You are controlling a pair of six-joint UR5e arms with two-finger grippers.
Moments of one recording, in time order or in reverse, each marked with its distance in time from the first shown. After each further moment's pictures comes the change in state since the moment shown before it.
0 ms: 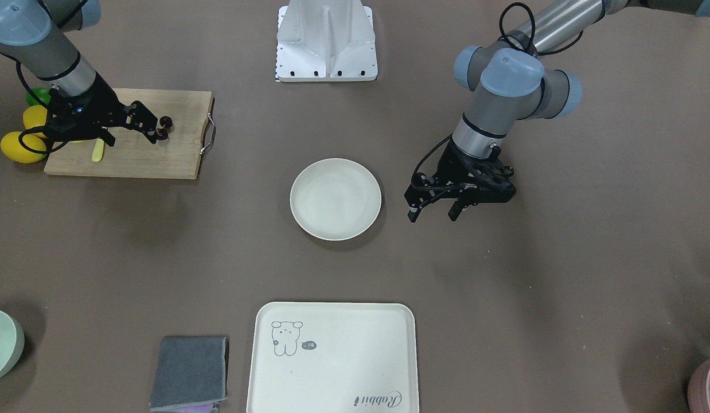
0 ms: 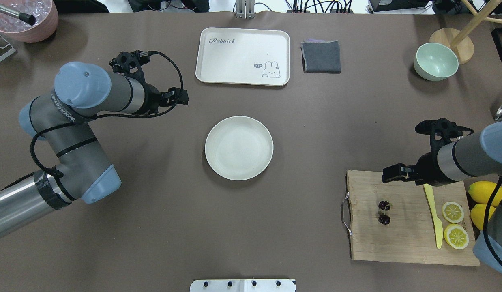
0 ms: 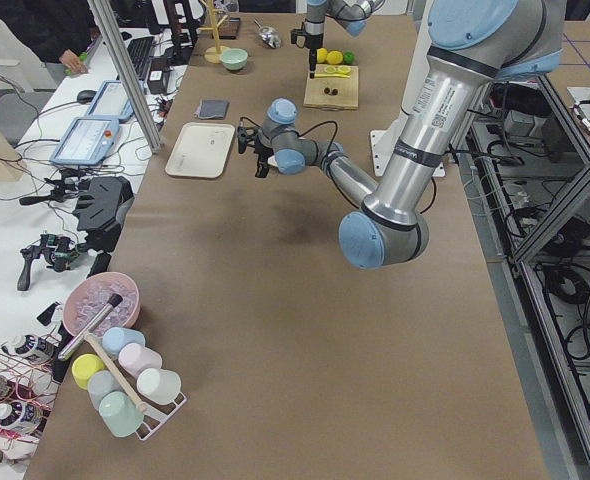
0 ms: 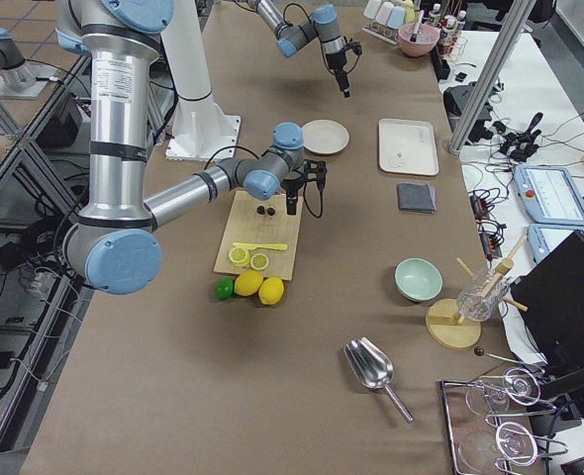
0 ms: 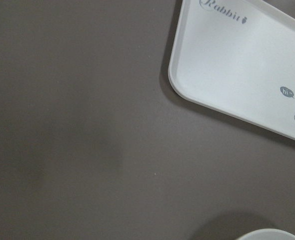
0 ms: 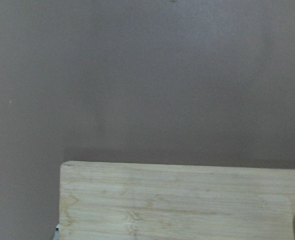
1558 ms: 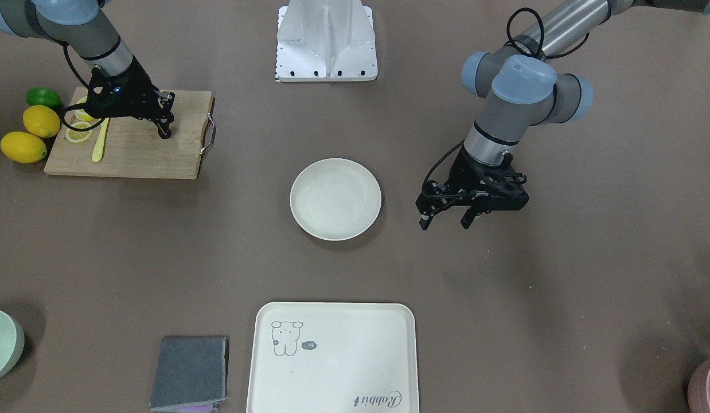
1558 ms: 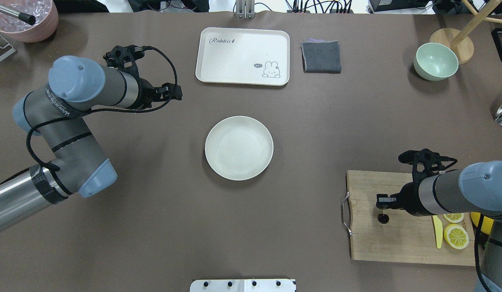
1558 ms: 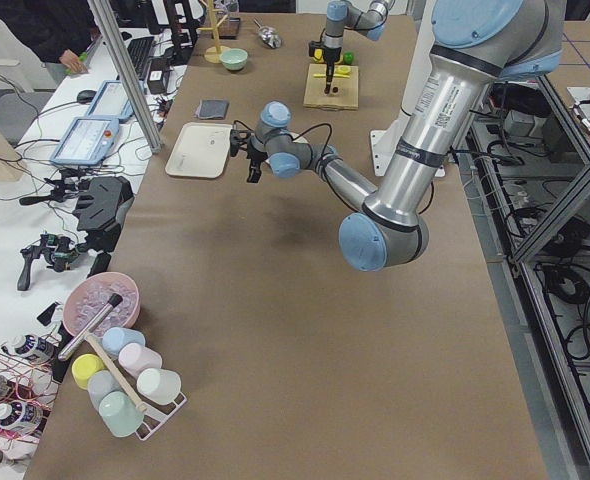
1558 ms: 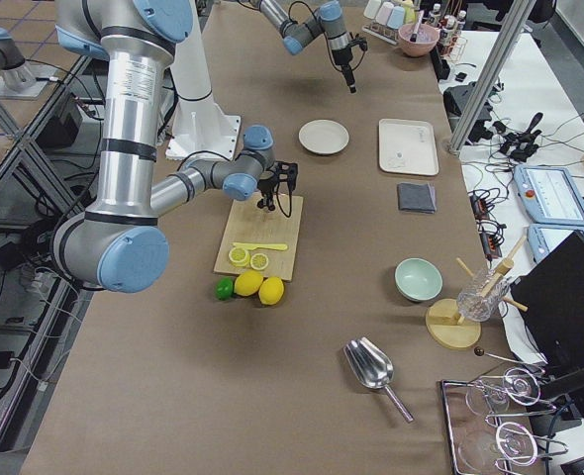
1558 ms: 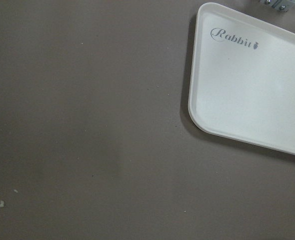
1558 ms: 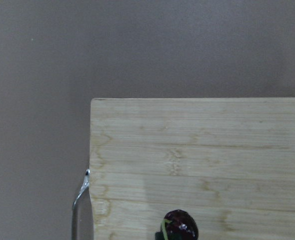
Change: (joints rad) left arm -0.021 0.004 0.011 0.000 -0.003 0.037; right arm -0.173 -0.024 0.055 0.042 -0.145 0.118
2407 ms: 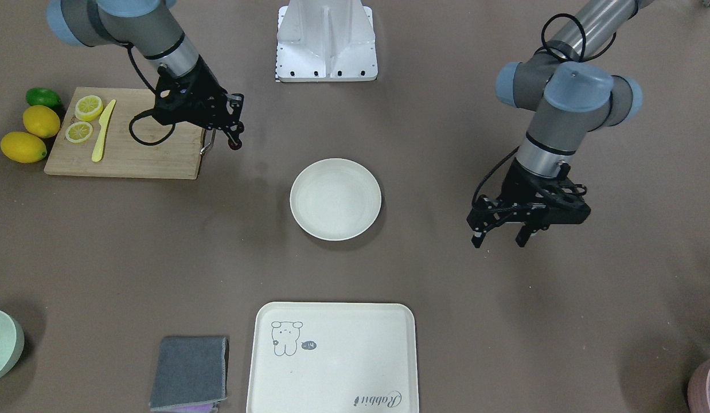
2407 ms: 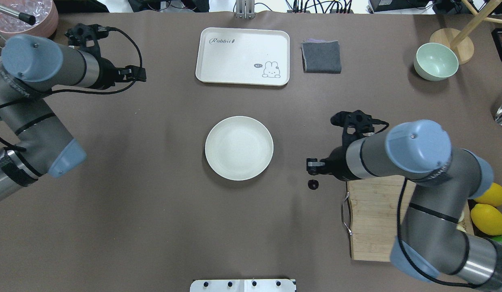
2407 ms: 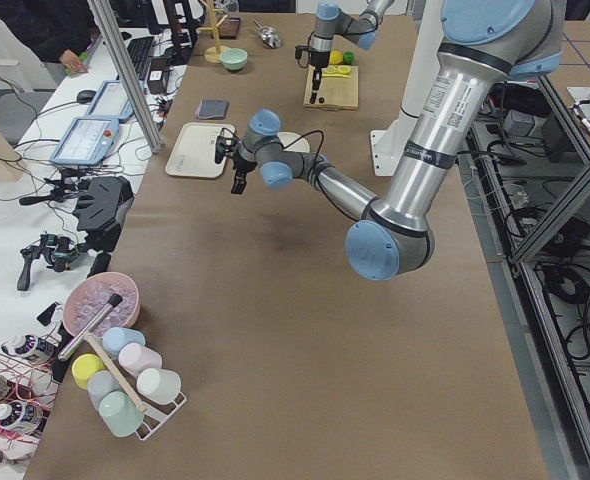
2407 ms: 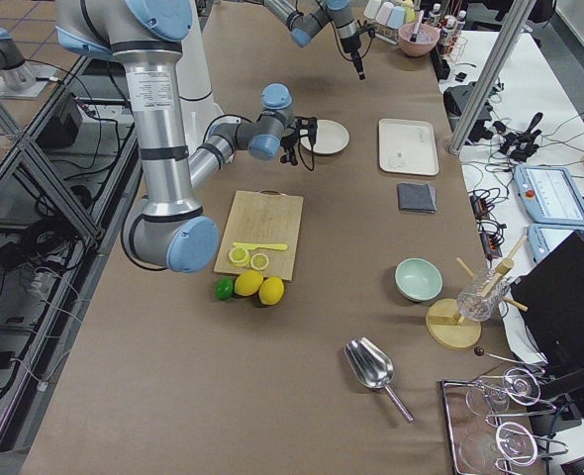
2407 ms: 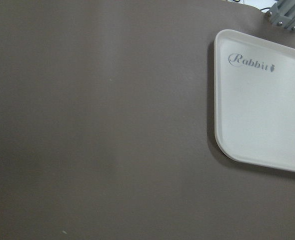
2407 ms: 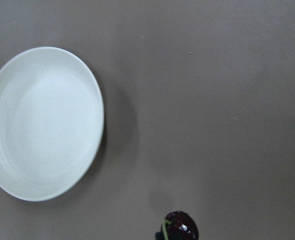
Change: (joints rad) left arm -0.154 0.092 0.011 -0.015 -0.009 0.227; right arm 0.037 0.478 -0.107 -0.183 -0.025 -0.010
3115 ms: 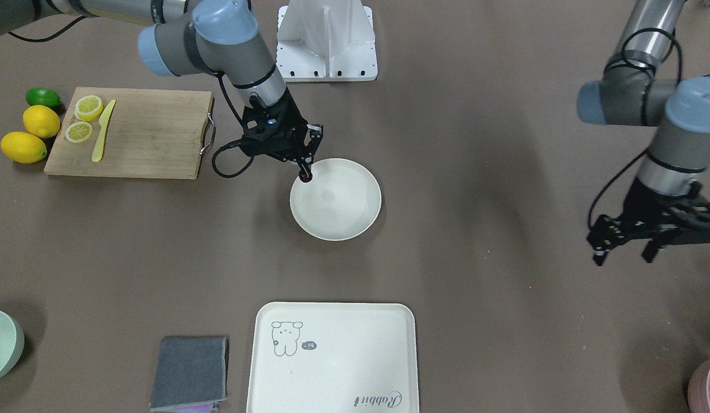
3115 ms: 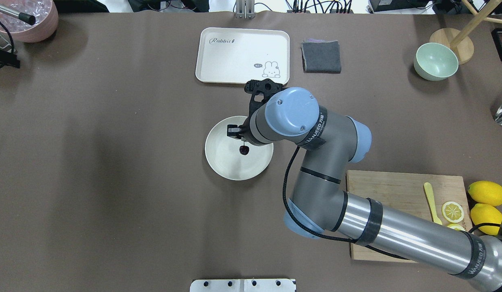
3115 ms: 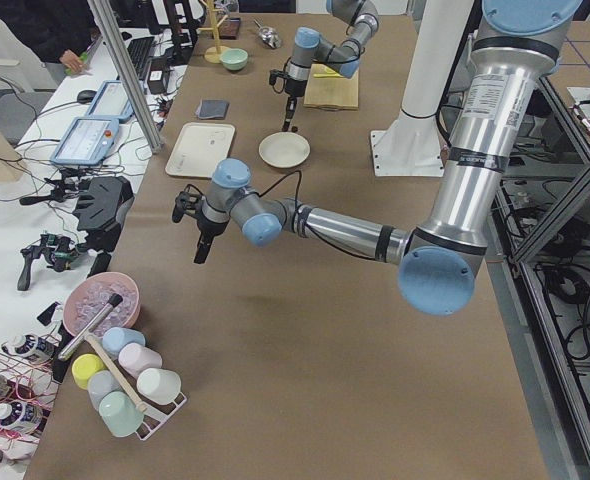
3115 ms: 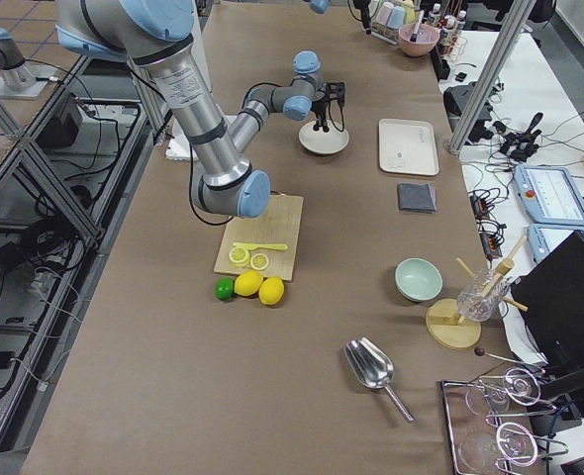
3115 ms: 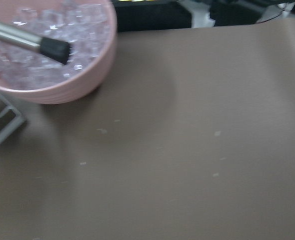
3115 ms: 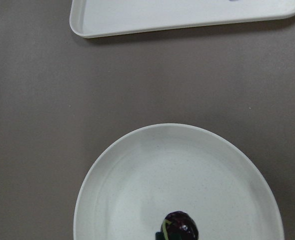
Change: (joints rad) left arm -0.383 0.201 0.100 0.007 -0.243 0.507; right arm -0.016 0.401 -0.383 -0.026 -0.106 -0.007
